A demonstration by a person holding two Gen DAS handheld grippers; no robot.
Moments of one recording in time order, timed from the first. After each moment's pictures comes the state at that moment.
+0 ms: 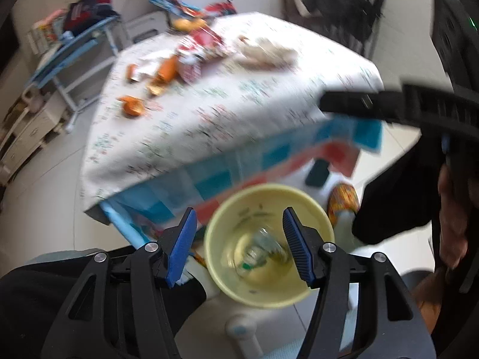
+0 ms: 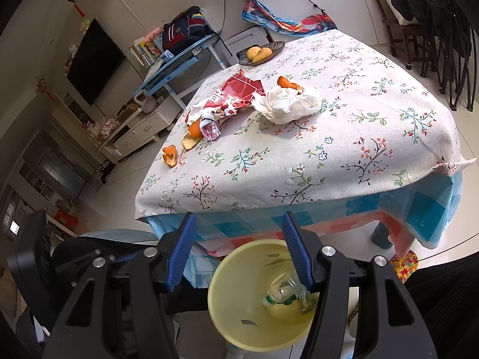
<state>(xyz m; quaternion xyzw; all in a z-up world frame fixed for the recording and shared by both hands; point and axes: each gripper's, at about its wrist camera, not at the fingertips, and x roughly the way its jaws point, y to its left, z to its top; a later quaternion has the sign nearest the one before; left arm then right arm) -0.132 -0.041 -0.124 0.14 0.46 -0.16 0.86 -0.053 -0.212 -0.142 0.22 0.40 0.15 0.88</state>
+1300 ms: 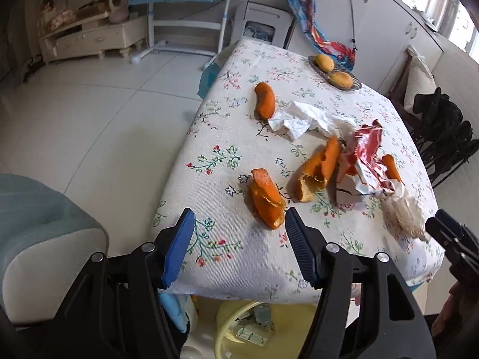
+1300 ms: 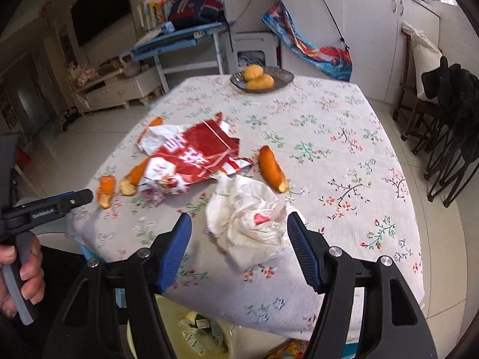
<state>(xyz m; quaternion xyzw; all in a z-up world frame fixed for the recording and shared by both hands) 0.039 0.056 -0.116 -0.11 0.47 0.02 0.88 0.076 -0.211 -0.117 0.02 0.42 0.12 0.90</state>
